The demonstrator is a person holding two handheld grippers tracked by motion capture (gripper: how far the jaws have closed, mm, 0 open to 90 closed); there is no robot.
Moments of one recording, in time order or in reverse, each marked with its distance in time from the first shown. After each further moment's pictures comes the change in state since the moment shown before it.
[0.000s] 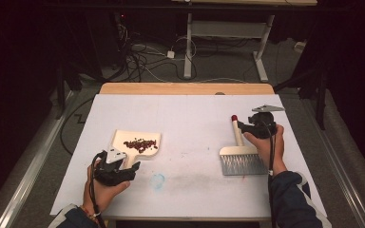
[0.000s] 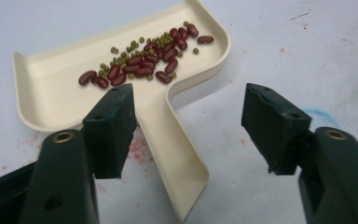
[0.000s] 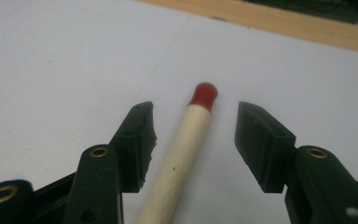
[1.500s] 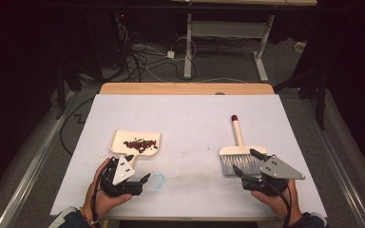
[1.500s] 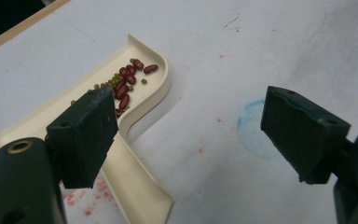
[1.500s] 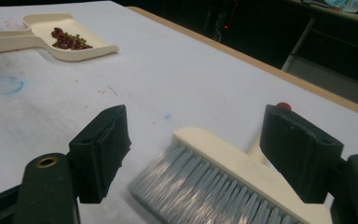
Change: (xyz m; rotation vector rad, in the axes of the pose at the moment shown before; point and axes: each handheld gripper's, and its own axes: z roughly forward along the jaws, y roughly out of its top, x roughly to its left) left arm -0.025 -0.012 -0.003 -0.108 -0.058 0.283; right arm 0.073 -0.096 -0.108 -0.306 0.139 -0.289
